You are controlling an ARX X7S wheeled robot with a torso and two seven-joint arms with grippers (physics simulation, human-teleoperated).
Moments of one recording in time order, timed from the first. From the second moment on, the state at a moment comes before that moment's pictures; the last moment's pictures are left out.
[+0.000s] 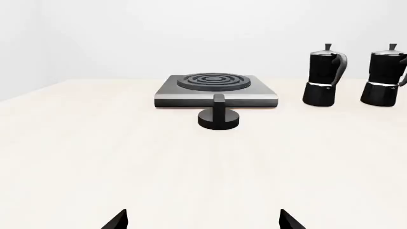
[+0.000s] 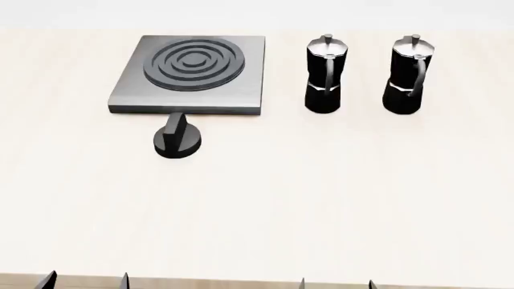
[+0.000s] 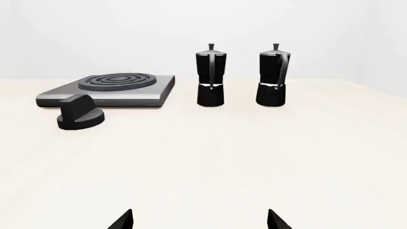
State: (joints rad) left arm 0.00 0.00 0.00 0.00 0.00 0.00 0.00; right arm 0.00 0.00 0.00 0.00 0.00 0.00 0.00
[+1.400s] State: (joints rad) left arm 0.18 -0.18 0.12 0.74 -0.08 -0.23 -0.17; right arm -0.17 0.16 -0.11 -0.75 0.07 0.19 0.17
